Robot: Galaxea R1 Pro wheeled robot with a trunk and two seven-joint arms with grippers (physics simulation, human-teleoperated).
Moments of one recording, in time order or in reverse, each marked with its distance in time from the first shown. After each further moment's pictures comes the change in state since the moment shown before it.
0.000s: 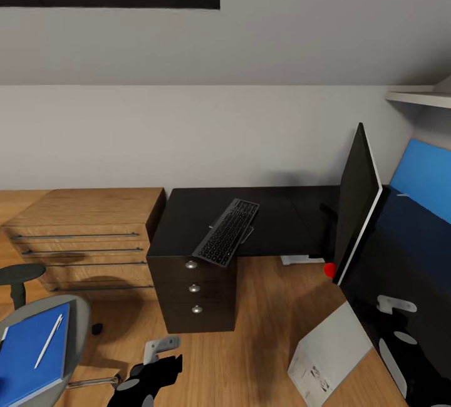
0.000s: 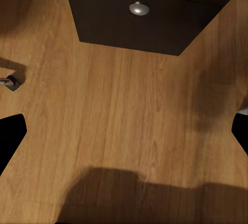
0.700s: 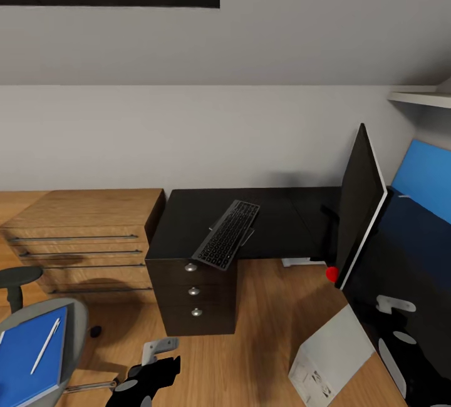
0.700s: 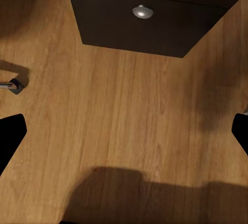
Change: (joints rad) left arm 0.000 0.012 0.001 0.008 0.000 -0.002 0.000; right arm 0.000 0.001 0.005 0.001 0.000 0.001 0.001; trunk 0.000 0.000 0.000
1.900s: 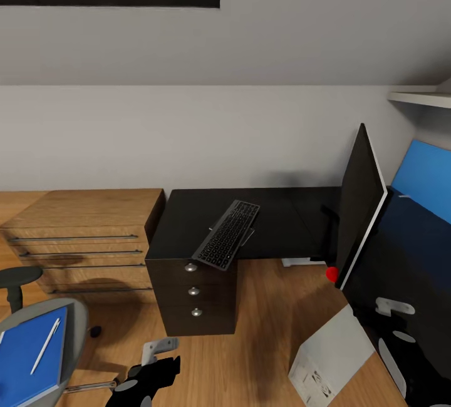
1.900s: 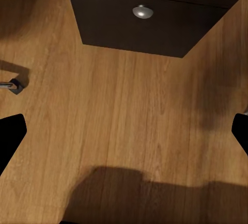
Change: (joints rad) left arm 0.000 0.000 -0.001 0.000 0.000 0.000 0.000; right arm 0.000 -0.001 0.001 -0.001 0.000 0.069 0.000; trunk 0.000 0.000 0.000
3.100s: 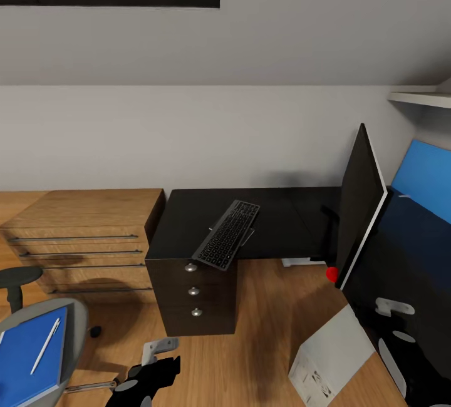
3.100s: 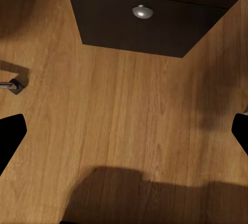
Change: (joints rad) left arm 0.000 0.000 0.000 0.000 0.000 0.000 0.000; right arm 0.000 0.000 0.000 0.000 0.003 0.007 0.000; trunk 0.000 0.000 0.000
